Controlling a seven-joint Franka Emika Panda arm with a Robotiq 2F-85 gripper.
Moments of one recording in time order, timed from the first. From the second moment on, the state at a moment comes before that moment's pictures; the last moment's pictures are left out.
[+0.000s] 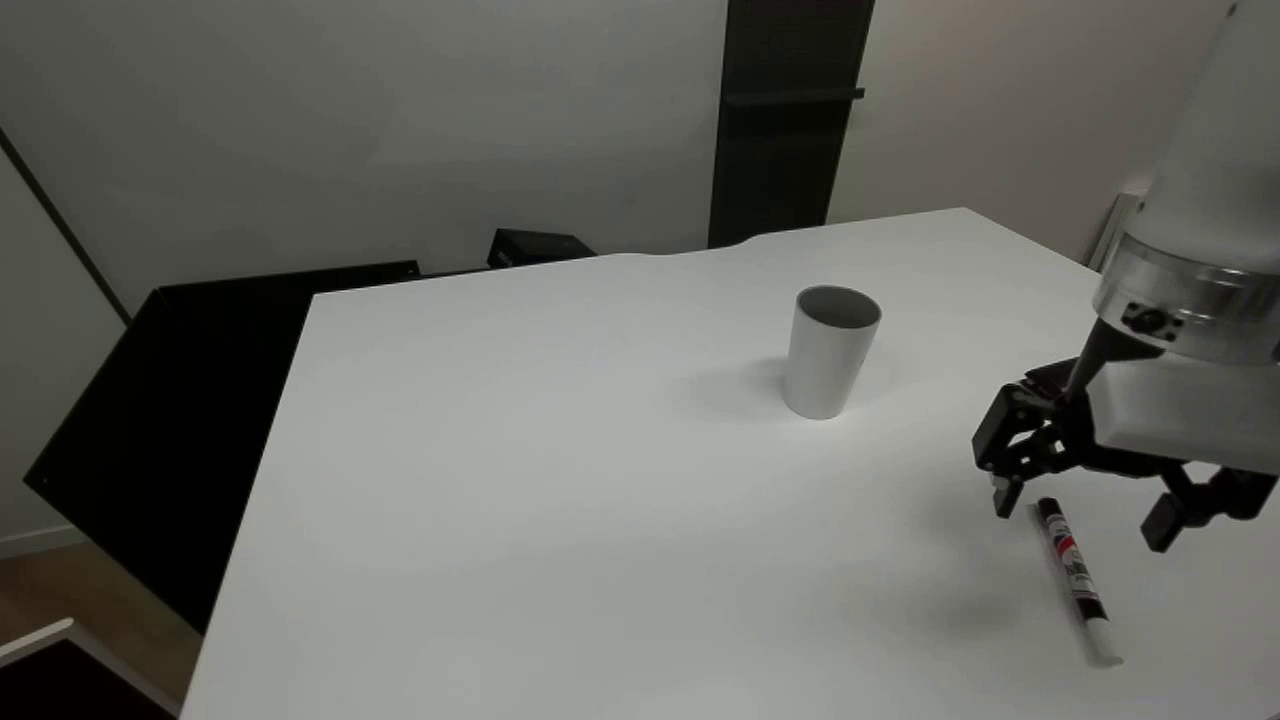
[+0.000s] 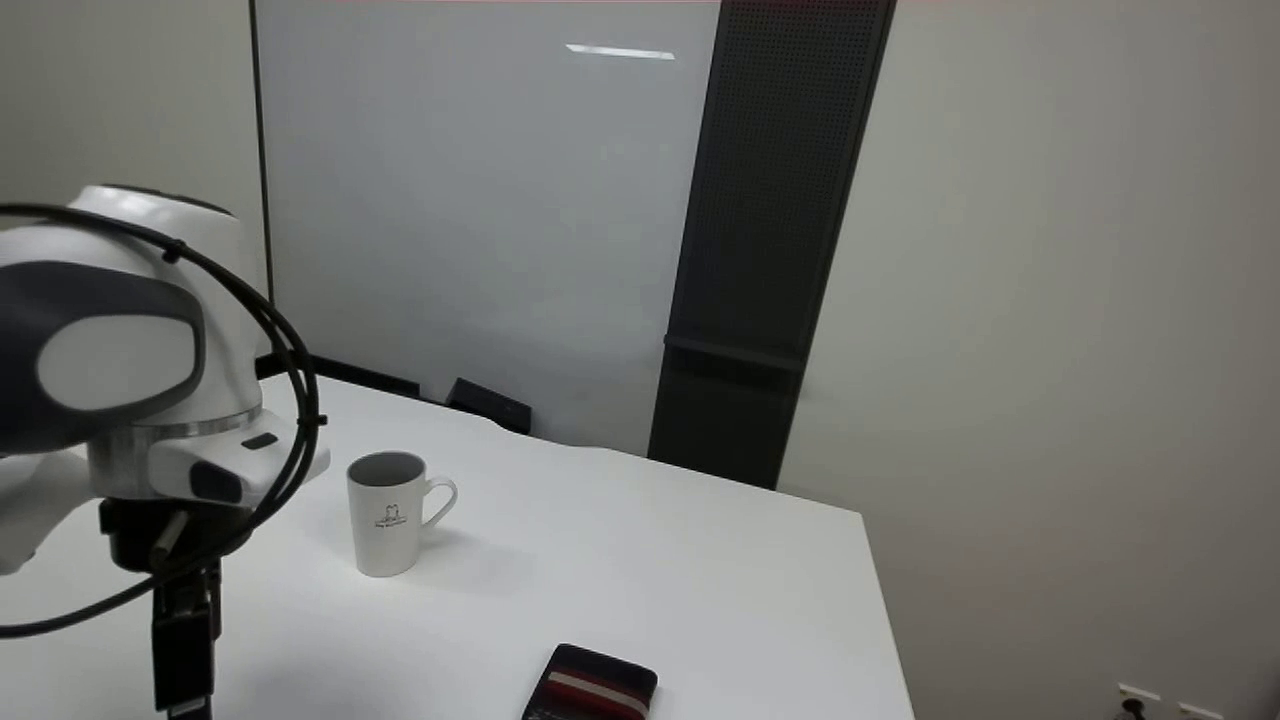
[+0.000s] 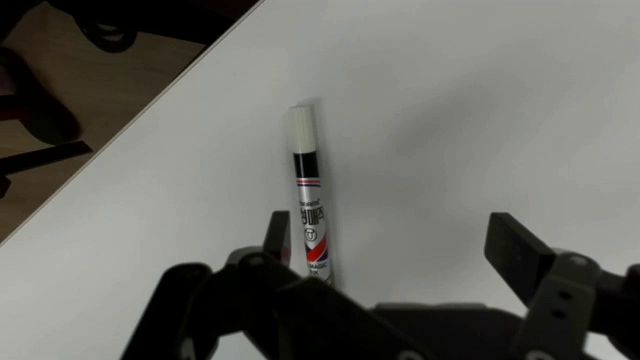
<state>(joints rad) 0.06 0.14 -0.01 -2.67 -0.07 2.73 0.83</state>
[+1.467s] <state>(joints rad) 0.16 0.39 -0.10 -2.72 0.05 3.05 0.74</state>
